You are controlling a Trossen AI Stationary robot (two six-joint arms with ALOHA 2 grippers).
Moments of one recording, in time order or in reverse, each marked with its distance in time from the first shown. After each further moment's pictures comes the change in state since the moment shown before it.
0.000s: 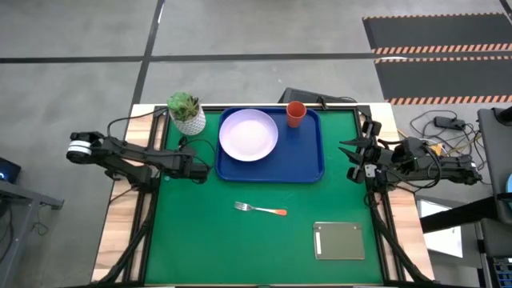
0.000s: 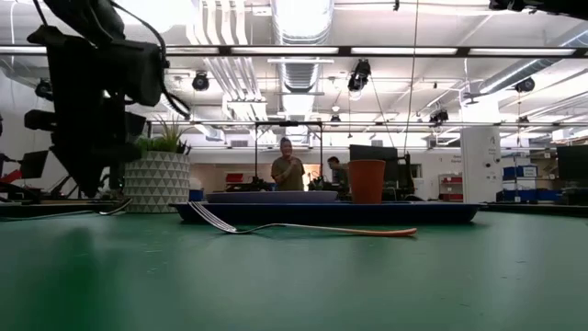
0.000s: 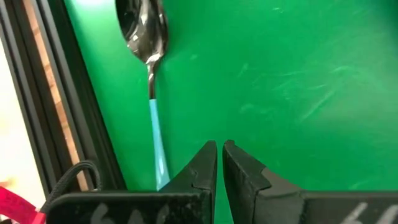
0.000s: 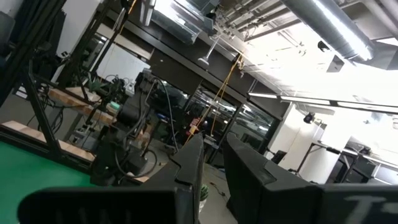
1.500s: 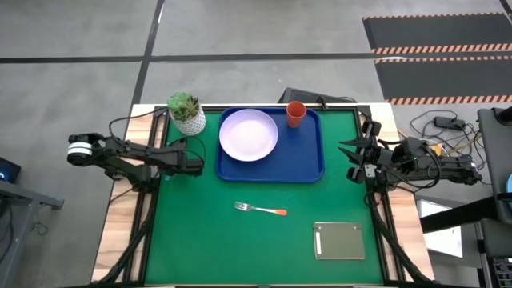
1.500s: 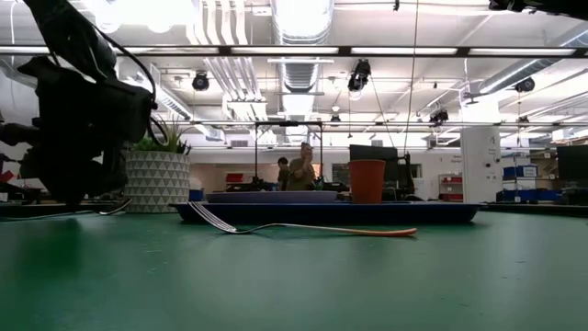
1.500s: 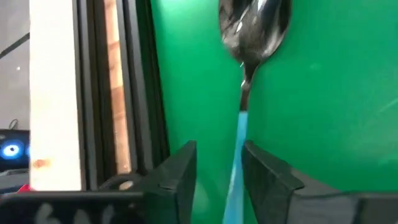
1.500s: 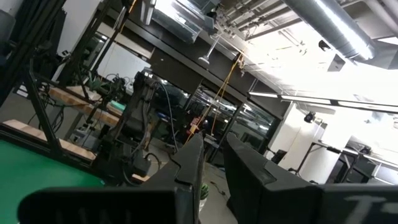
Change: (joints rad) left arm 0.151 0.002 -0.152 0.058 -0.127 -0.078; right arm 0.000 0.000 0.000 -0.005 0.000 0.000
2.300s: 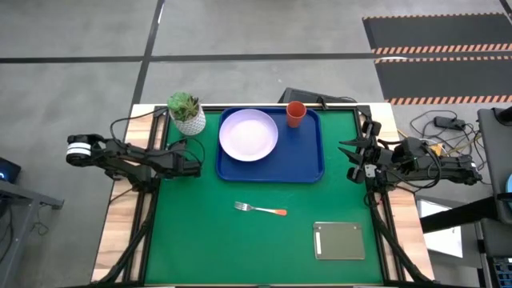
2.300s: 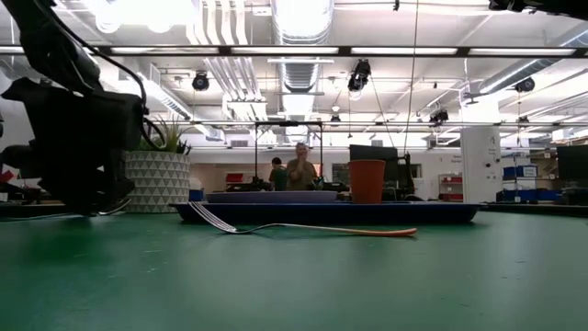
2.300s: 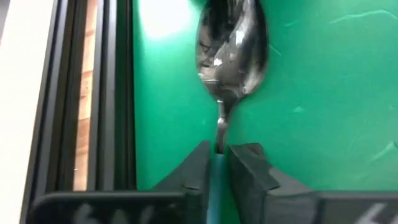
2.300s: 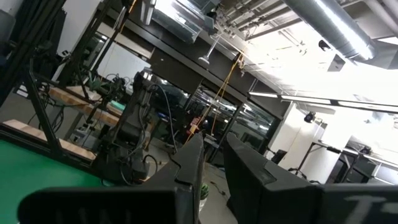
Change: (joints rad) left arm 0.001 -0.002 -0.127 0.259 -0.116 0.003; right arm 0.000 0.000 0.000 0.000 0.000 0.000
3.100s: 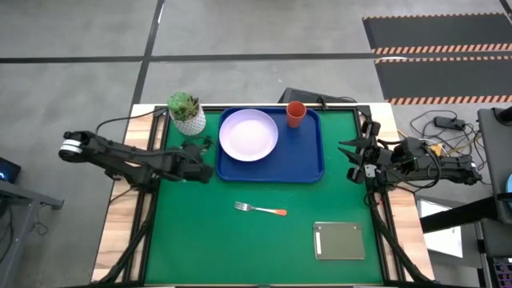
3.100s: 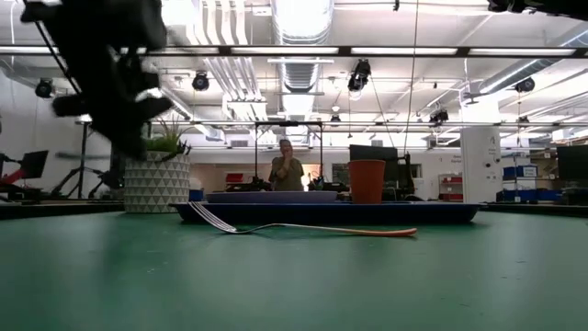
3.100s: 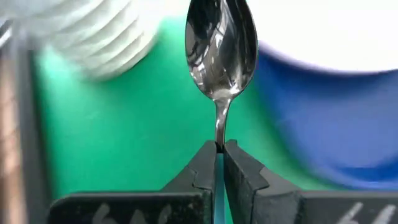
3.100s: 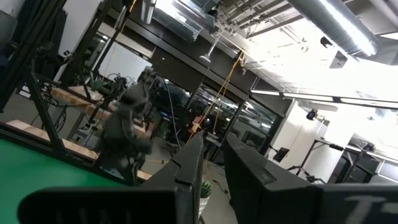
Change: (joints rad) left arm -0.255 -0.110 0.366 -0.175 0.025 0.074; right arm 0.000 0.000 0.000 -0.007 0.000 0.015
